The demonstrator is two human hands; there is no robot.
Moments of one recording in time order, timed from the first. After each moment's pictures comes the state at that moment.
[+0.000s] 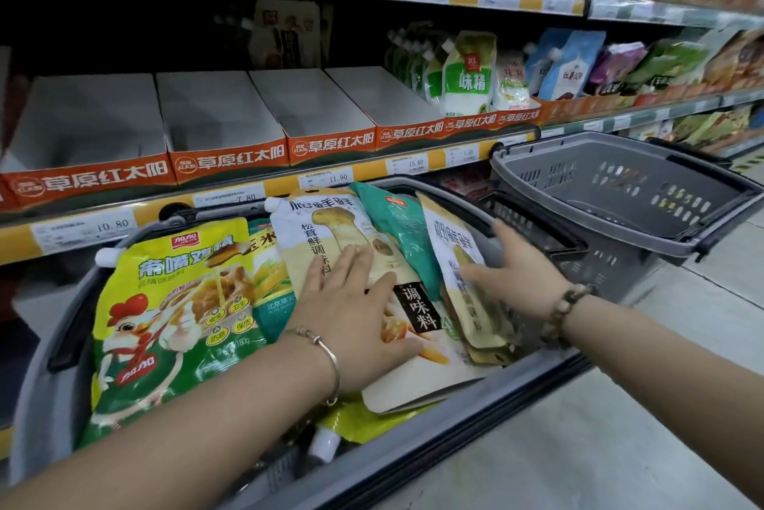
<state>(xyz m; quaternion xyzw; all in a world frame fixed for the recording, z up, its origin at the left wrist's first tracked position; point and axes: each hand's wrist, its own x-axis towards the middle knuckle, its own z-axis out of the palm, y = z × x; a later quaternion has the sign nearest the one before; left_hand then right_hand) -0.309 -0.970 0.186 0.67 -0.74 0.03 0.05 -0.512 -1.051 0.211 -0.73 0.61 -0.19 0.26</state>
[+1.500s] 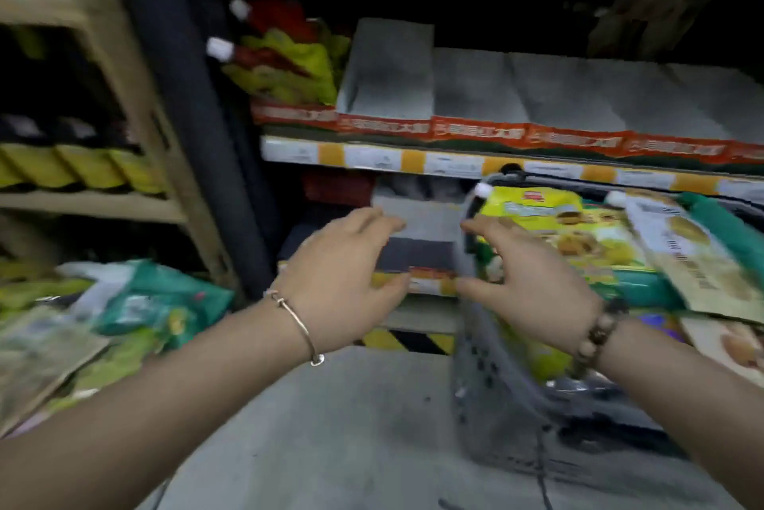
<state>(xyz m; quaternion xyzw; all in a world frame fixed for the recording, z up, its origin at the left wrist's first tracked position) -0.102 -0.707 0.244 0.80 -0.55 0.02 0.23 -0.243 -0.857 0.247 -0.95 0.22 -0.14 0.17</state>
